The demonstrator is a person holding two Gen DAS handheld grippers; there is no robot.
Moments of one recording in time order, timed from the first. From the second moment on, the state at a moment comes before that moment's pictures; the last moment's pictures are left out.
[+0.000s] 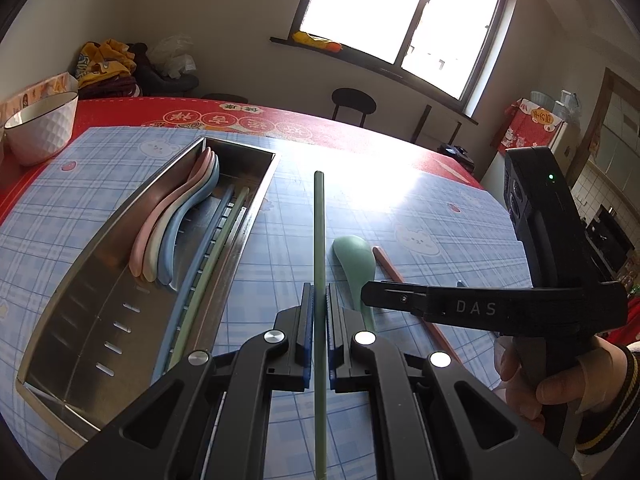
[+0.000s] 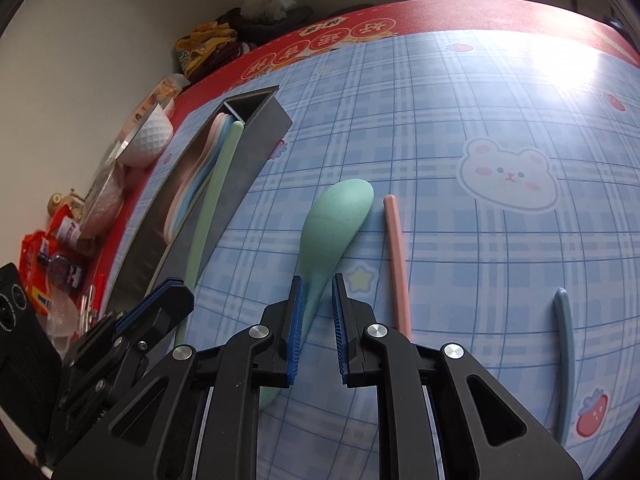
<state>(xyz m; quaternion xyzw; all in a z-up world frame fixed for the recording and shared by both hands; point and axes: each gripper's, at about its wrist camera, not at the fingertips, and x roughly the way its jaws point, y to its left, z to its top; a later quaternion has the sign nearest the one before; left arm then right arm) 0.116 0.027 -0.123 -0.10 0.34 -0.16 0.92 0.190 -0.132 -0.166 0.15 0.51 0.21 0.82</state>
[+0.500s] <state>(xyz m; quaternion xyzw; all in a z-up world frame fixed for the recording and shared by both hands) 0.118 0.031 -0.124 -0.10 0.35 -0.16 0.92 0.202 -0.109 -0.162 0.11 0.49 0.20 0.84</state>
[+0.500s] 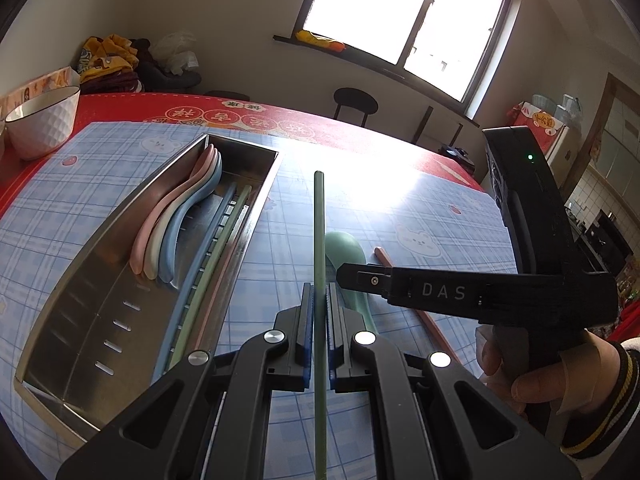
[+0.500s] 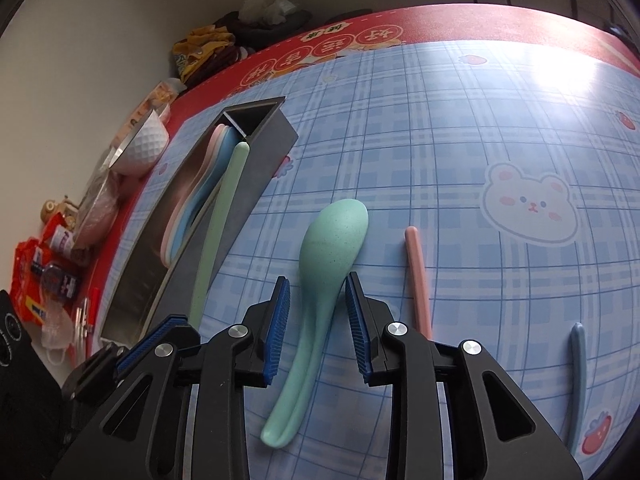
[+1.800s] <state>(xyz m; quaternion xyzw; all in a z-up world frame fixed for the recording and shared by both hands) 0.127 0.082 -0.060 -0.13 0.37 -0.19 0.90 0.140 -0.168 -0.143 0.19 0.38 0.21 0.88</state>
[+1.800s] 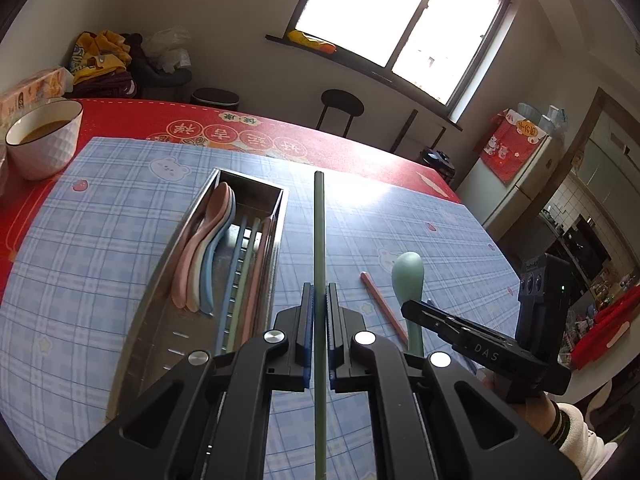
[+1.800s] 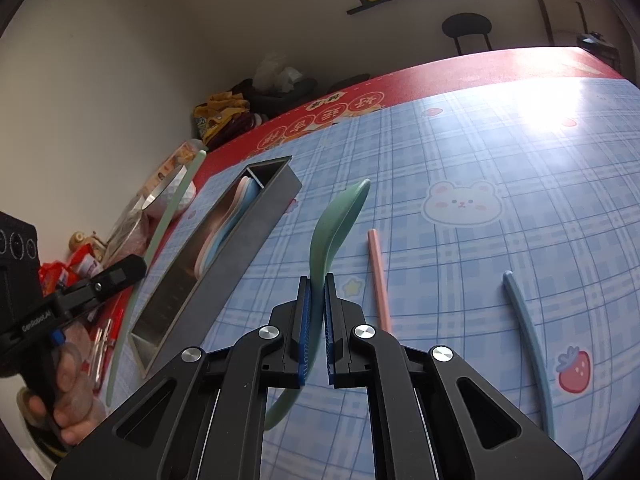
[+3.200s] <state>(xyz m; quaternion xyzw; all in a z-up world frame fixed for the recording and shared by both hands) 0.206 0.064 -0.112 0.01 0.49 -0.13 0.86 0.132 -0.198 -0.149 0.22 0.38 0.18 0.88</state>
